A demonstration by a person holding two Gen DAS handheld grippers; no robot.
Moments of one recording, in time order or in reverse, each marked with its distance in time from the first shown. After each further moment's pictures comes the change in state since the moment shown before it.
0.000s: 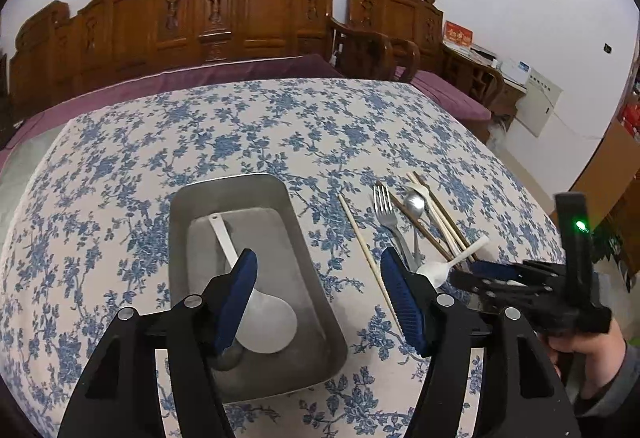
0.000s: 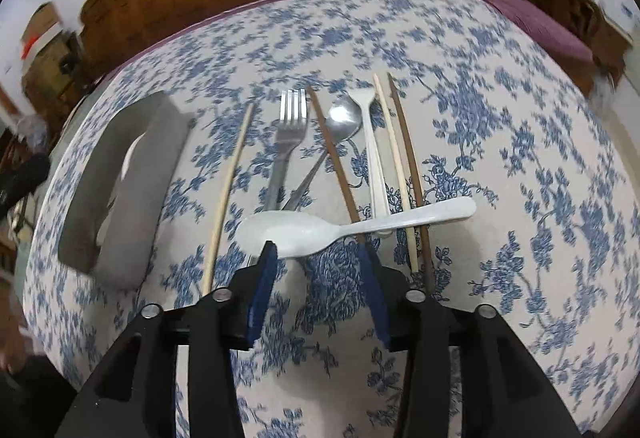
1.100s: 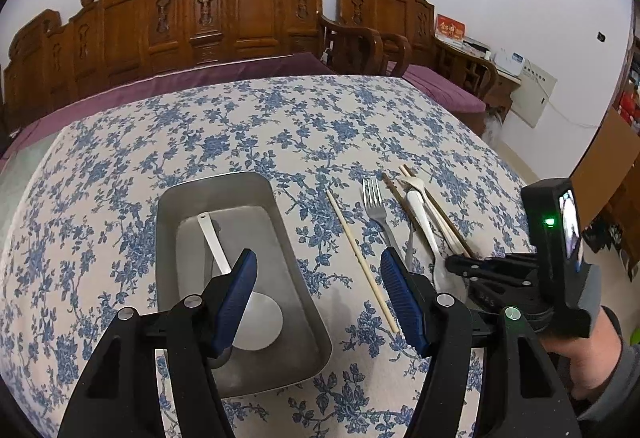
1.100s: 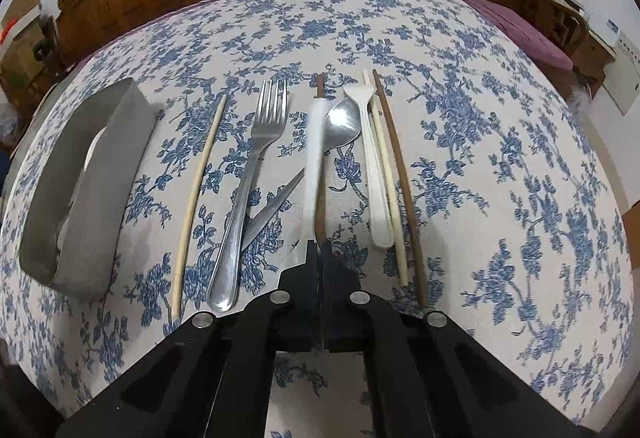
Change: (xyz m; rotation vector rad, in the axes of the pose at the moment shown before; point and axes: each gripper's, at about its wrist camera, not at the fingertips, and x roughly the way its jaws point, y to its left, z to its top) left arm 0.001 -0.016 -0.003 0.032 0.004 0.000; right arm 0.007 0.009 -0.002 -0.063 -0.002 -0.113
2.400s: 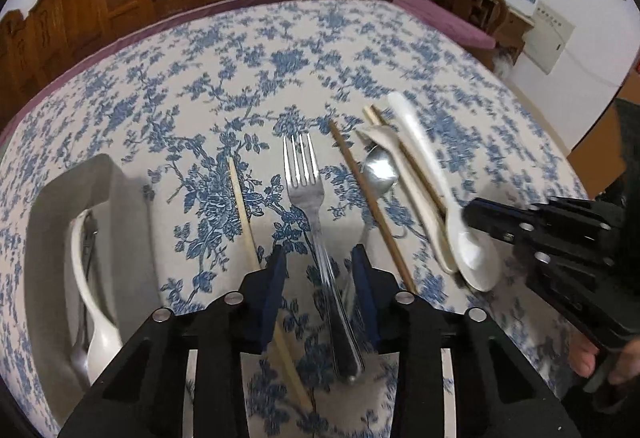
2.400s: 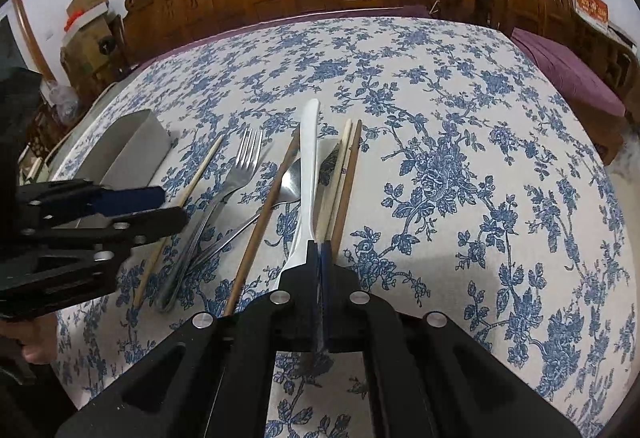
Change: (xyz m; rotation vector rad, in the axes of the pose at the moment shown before) left arm 0.136 -0.086 0.016 0.040 0.252 0.035; right arm 0.007 -0.077 0.030 -0.142 -0.093 0.232
